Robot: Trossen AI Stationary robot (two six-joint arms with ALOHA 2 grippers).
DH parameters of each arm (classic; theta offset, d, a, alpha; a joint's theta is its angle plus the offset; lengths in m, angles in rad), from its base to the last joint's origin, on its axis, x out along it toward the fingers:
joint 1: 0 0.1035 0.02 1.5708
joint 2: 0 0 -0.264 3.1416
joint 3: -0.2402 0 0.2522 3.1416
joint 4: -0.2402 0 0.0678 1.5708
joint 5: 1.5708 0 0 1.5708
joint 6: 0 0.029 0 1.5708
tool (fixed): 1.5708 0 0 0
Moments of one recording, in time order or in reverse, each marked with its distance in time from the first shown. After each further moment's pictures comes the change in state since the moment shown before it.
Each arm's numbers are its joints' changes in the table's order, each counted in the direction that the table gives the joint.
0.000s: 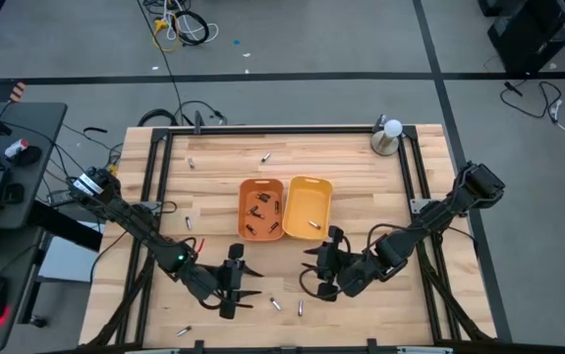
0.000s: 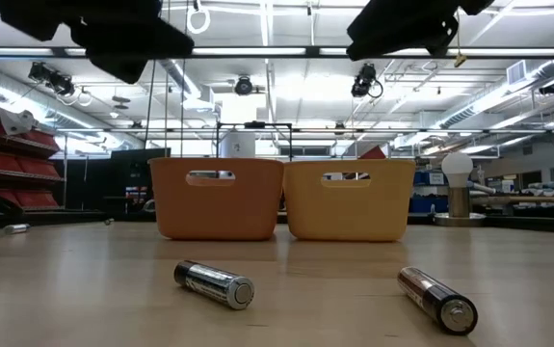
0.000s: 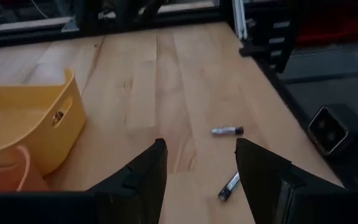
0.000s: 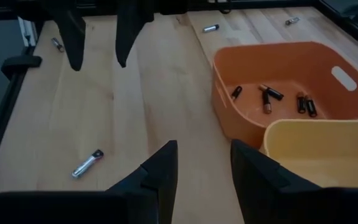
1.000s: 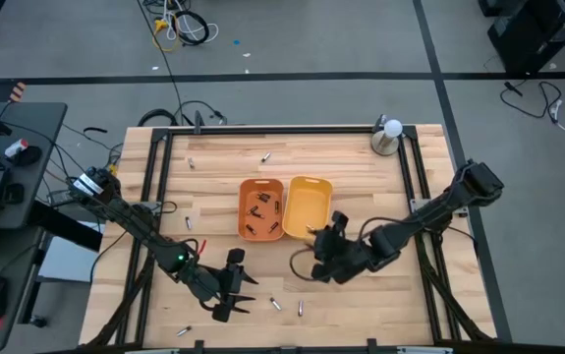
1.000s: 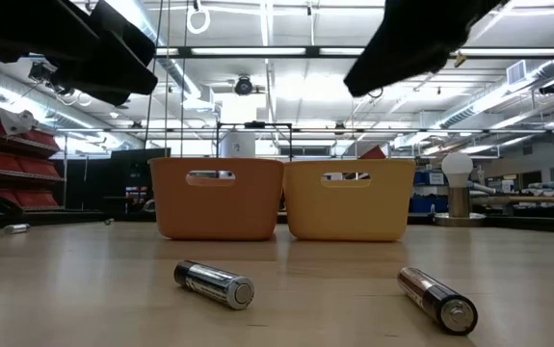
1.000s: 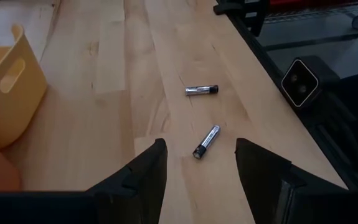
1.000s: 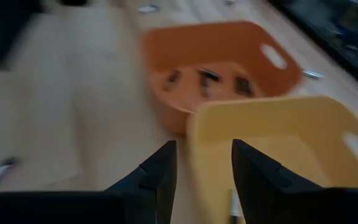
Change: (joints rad) left arm 0.000 0.000 0.000 -0.118 0.140 -0.046; right arm -0.085 0.003 0.001 -0.146 0.078 0.069
